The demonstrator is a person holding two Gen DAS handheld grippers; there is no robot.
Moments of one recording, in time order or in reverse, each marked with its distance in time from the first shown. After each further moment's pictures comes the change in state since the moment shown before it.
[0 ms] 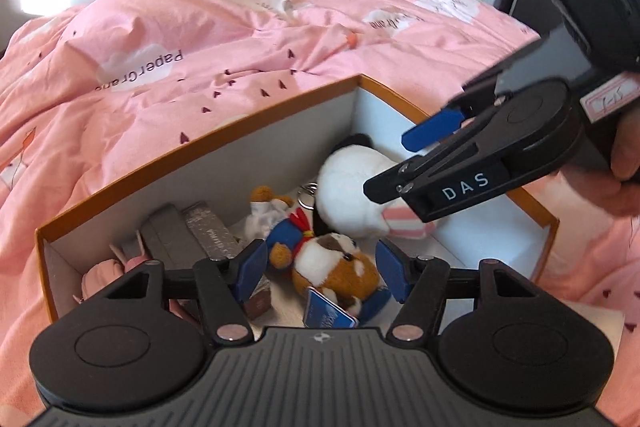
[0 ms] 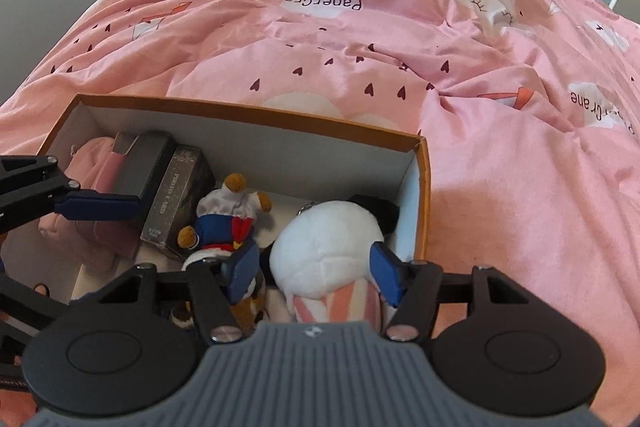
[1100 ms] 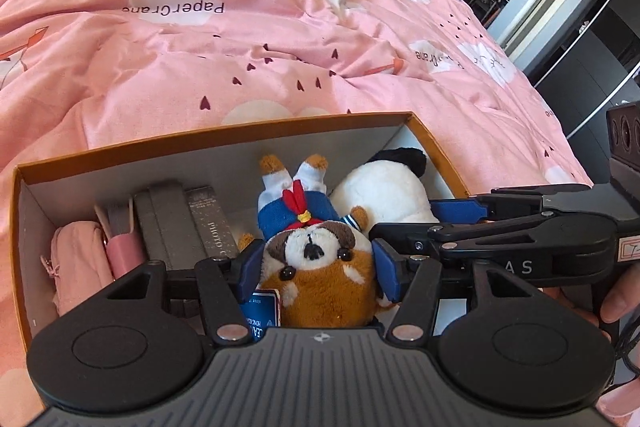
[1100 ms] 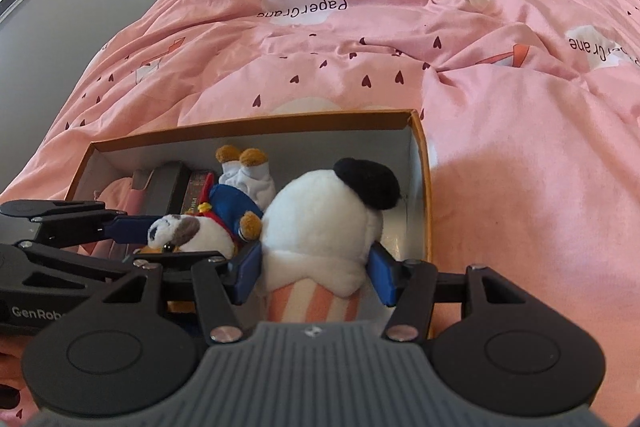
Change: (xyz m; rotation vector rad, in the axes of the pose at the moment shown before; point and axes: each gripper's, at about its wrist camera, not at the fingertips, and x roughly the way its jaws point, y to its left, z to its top) left arm 0.014 0.055 0.012 -0.382 0.006 -0.105; right arm 0.005 -0.017 -0.008 0.230 -0.049 0.114
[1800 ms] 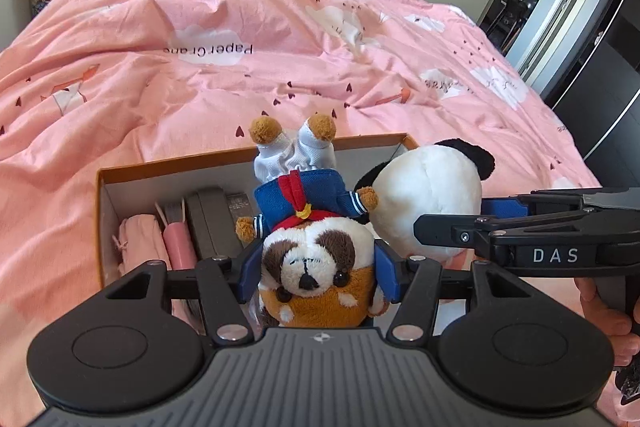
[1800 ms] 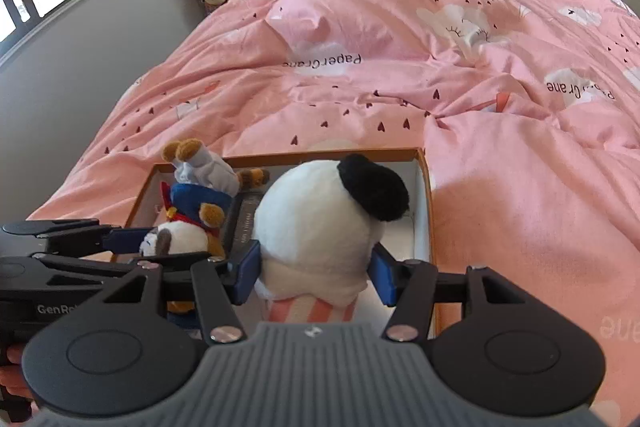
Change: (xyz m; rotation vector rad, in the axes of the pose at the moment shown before) left arm -0.051 -0.022 -0.014 0.023 -0.080 0.100; right arm -0.068 0.023 -0.016 -0.006 -0.115 -0.004
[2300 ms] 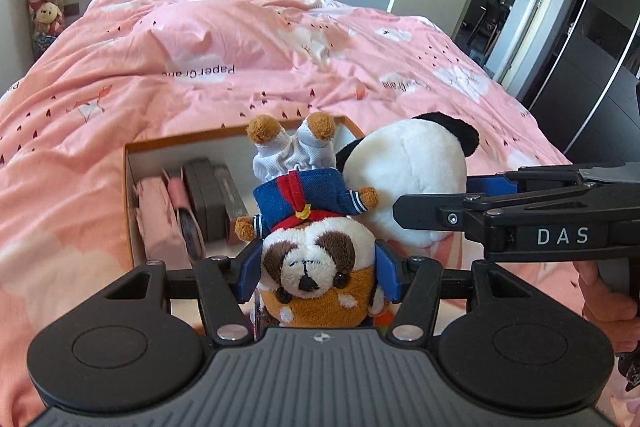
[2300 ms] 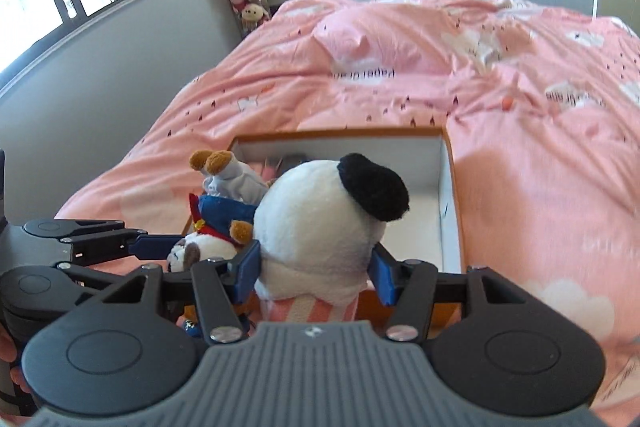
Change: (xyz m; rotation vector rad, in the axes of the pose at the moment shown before) left arm -0.094 -0.053 -0.057 0.067 -0.094 0.018; right arm -0.107 0.044 -0.065 -0.058 -0.115 0.073
